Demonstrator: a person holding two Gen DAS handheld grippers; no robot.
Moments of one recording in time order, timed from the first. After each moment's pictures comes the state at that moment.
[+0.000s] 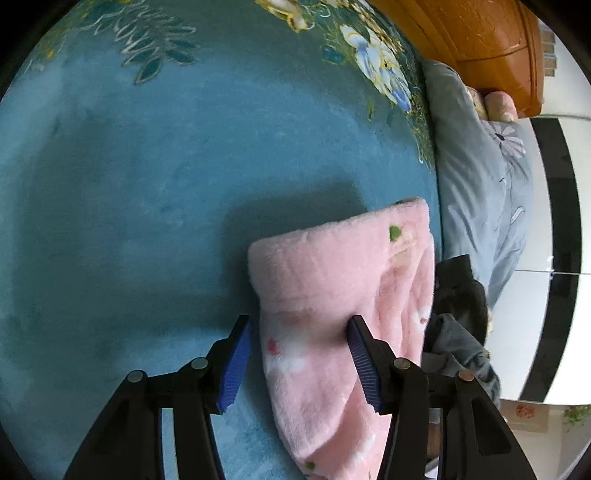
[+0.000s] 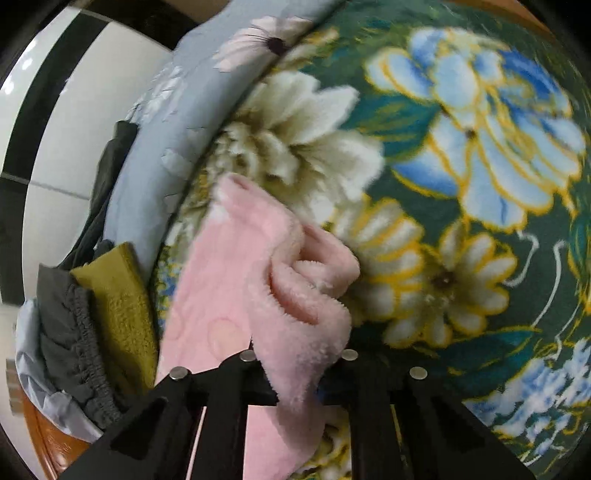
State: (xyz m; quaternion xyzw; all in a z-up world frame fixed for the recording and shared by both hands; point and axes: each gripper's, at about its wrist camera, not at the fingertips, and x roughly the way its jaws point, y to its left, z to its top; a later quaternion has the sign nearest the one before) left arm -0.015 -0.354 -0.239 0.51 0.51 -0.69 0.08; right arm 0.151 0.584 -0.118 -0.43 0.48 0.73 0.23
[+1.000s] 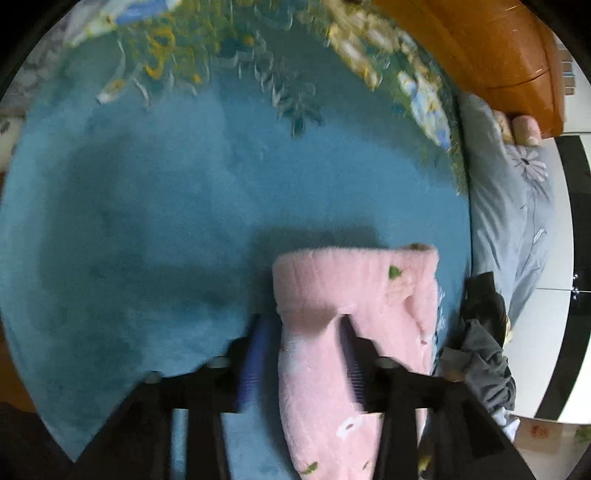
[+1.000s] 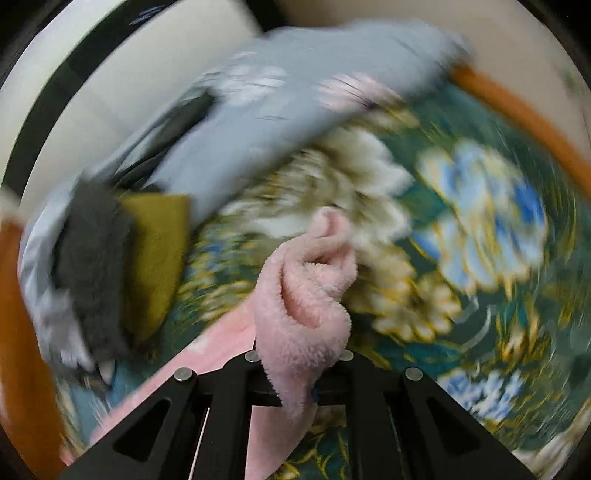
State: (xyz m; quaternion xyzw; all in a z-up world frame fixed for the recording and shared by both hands) left arm 0.069 -0.414 -0.205 0.51 0.49 -0.69 0.15; right arm 0.152 0.514 -0.014 -0.46 0.28 0.83 0.16
